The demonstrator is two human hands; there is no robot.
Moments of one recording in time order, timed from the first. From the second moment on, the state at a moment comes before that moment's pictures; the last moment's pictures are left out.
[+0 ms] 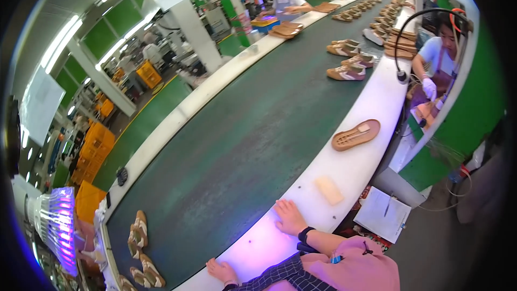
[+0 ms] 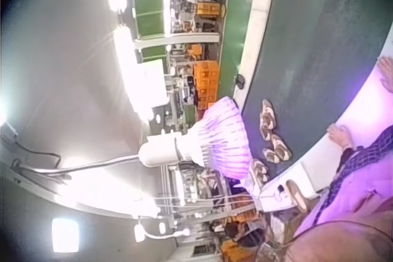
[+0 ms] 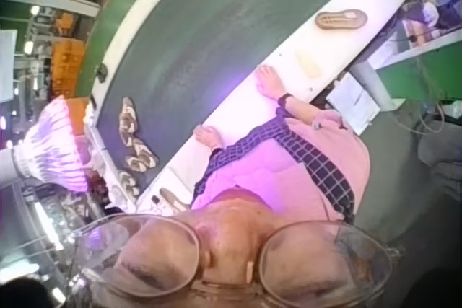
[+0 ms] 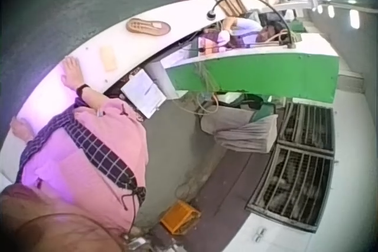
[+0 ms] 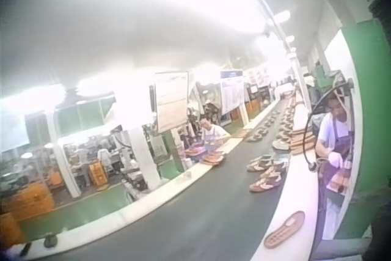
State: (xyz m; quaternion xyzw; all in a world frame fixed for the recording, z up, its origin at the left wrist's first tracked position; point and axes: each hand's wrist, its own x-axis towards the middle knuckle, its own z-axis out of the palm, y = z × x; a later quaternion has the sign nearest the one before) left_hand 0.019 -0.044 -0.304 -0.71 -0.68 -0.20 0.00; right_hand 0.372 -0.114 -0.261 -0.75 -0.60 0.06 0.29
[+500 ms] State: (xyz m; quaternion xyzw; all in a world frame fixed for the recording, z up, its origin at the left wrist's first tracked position) left_hand 0.019 -0.047 -0.309 -0.68 -0.71 -0.17 -0.02; right_hand 0.369 -0.115 -0.266 -0.75 -0.60 0.06 0.29
